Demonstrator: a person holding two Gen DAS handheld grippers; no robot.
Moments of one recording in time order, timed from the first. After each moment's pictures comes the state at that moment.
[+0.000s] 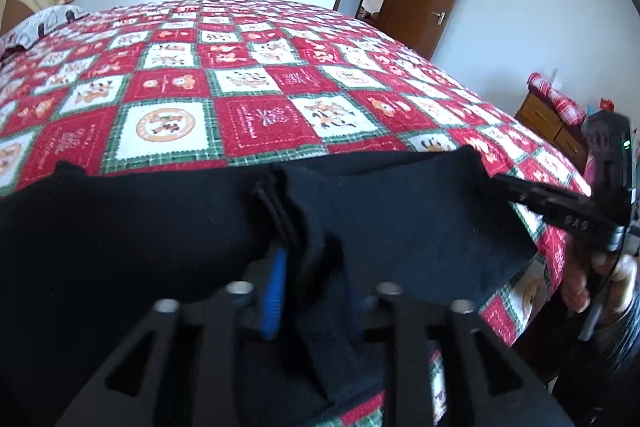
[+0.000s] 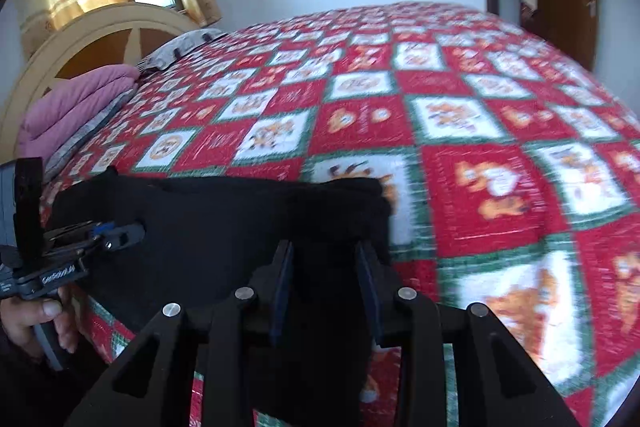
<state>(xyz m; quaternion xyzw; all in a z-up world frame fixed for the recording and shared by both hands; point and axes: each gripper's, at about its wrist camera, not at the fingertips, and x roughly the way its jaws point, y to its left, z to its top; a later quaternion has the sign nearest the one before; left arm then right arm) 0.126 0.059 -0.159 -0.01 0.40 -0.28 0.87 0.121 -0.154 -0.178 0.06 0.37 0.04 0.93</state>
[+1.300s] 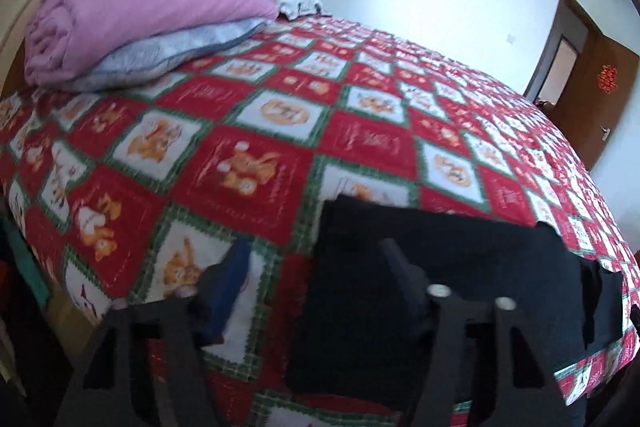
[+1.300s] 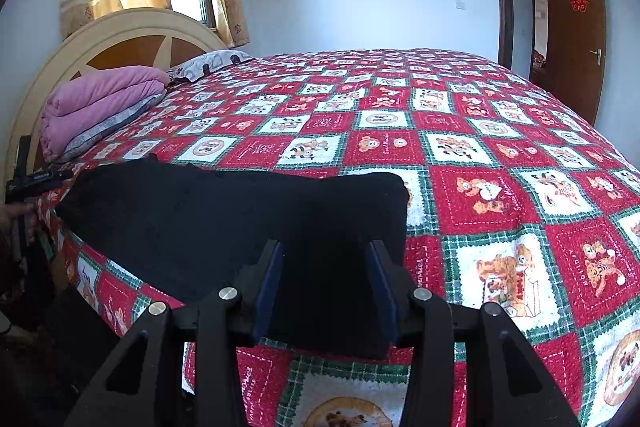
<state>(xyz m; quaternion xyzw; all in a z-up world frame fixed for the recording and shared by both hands) 0.127 0.392 -0.162 -0.14 0.37 0.04 0.92 0.057 -0.130 -0.165 0.01 0.30 0.07 0.95</state>
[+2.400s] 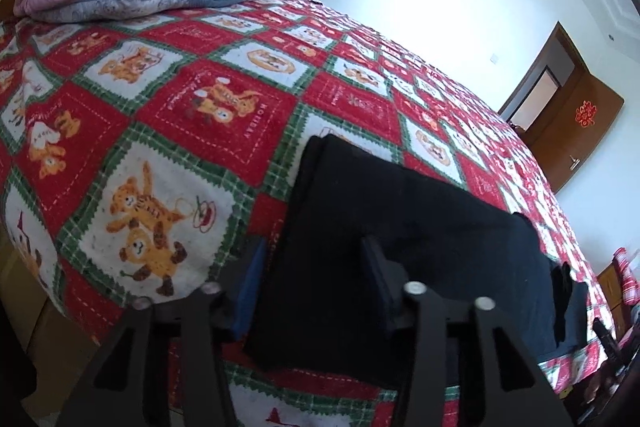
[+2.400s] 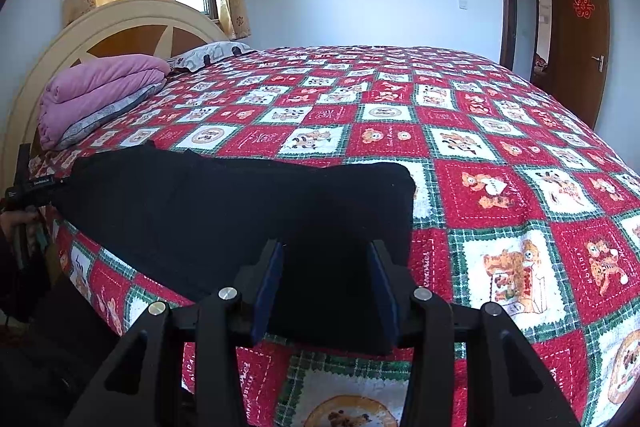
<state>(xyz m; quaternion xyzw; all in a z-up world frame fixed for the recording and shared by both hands) 0.113 0.396 -0.193 -0.22 0.37 -0.02 0.90 0.057 -0.123 -0.173 -0.01 0.31 0.07 0.95</state>
